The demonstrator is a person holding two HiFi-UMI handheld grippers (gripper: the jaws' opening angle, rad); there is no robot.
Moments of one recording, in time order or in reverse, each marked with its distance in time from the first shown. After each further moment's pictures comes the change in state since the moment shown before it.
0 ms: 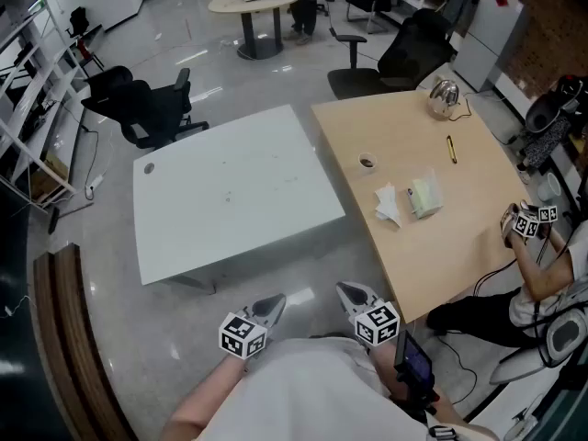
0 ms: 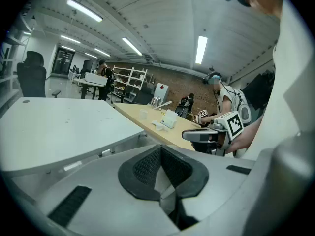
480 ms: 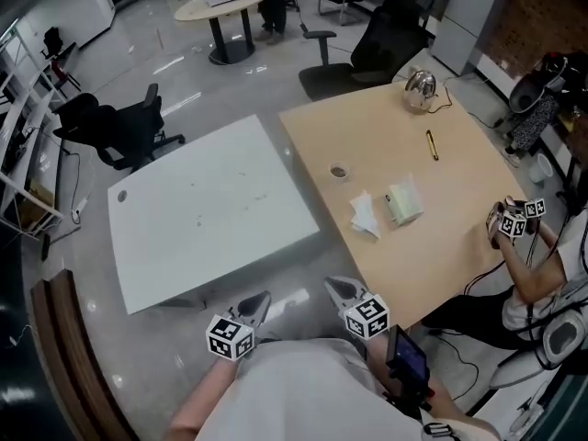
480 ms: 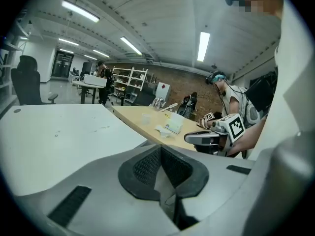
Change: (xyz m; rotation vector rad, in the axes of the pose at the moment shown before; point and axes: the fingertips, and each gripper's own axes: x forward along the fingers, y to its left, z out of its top) left arm 0.061 0.026 0.050 0.017 0.000 0.049; right arm 0.025 -0.074 0.027 -0.003 0.002 0.010
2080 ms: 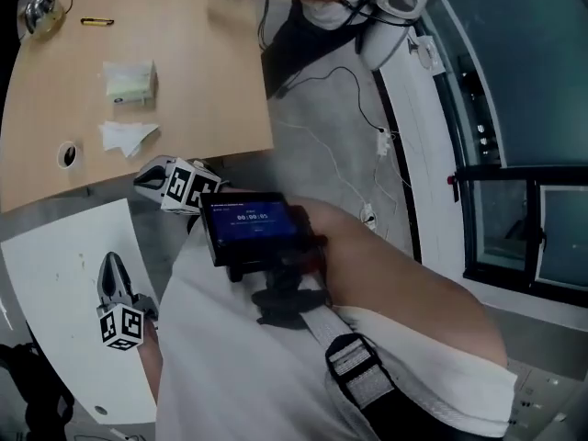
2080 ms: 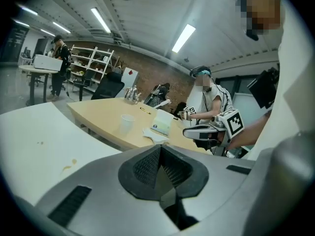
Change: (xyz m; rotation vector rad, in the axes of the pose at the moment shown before) left arm 0.135 0.090 0.099 0.121 0.154 -0.454; right arm 0.053 -0.100 0.065 0.093 -0.005 -0.508
